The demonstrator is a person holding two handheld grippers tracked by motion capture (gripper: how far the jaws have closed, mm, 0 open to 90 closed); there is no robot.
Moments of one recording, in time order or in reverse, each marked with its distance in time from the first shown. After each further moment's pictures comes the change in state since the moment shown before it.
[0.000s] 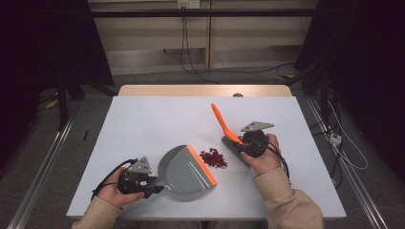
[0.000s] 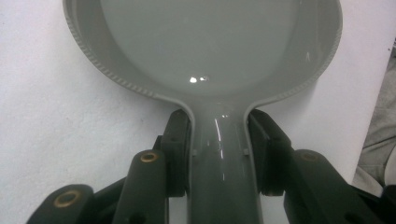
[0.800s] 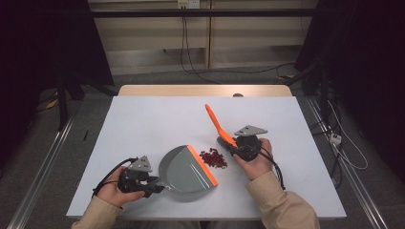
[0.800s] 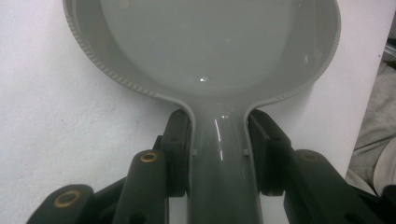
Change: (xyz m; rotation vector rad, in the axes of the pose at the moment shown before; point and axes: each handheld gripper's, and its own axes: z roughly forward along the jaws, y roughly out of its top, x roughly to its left) left arm 0.001 0.003 0.000 0.014 -0.020 -0.008; right arm 0.020 -0.005 0.012 -0.063 -0.011 0.026
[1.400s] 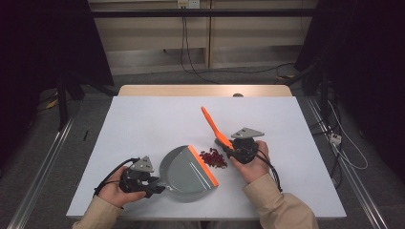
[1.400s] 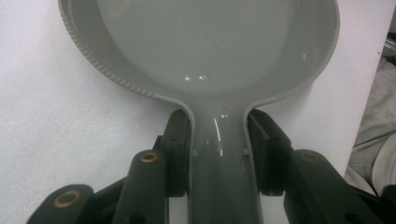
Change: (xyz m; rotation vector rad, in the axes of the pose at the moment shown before) left arm -0.002 0.003 0.003 0.016 -0.007 0.001; right arm 0.013 -0.001 0.000 -0.002 0.002 0.010
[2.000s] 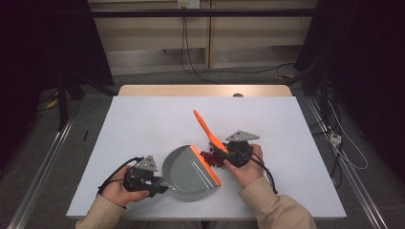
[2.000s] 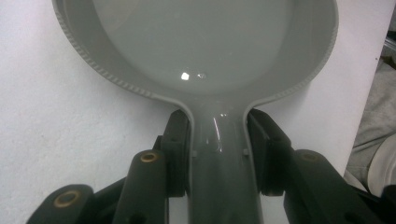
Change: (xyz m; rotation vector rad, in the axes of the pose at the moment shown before) left arm -0.002 0.008 0.006 0.024 -0.002 0.001; right arm 0.019 -0.001 0.003 -0.018 0.051 0.022
